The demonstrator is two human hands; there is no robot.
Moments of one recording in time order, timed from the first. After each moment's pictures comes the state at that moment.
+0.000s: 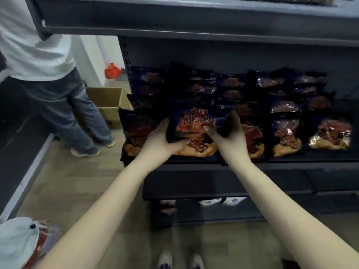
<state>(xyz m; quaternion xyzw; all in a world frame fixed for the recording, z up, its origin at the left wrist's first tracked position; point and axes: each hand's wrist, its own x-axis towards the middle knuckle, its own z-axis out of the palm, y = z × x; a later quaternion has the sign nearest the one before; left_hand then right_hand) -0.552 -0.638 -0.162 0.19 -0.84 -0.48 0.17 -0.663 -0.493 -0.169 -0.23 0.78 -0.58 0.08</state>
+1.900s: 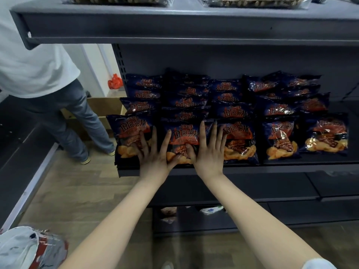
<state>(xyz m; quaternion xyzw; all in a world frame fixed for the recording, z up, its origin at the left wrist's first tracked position) -0.566 -0.637 -0.270 0.28 -0.94 -0.05 0.17 -0.673 -0.514 -0.261 -0.31 0.91 -0.20 -0.18</state>
